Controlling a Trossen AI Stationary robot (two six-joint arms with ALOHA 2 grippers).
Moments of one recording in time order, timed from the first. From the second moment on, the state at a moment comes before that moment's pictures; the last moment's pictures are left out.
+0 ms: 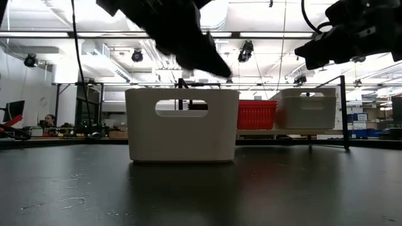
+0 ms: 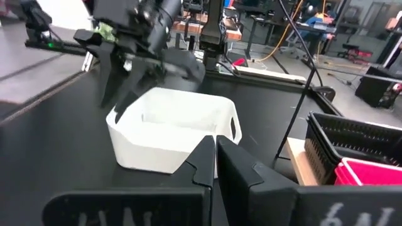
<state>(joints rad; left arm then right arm) -0.26 1.76 1.17 -0.08 0.01 0.02 -0.10 0.63 0.21 0.27 -0.21 -0.18</state>
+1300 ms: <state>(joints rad) -0.24 1.18 0.69 0.49 -0.18 0.61 0.26 1.46 0.83 0.32 -0.03 -0.06</state>
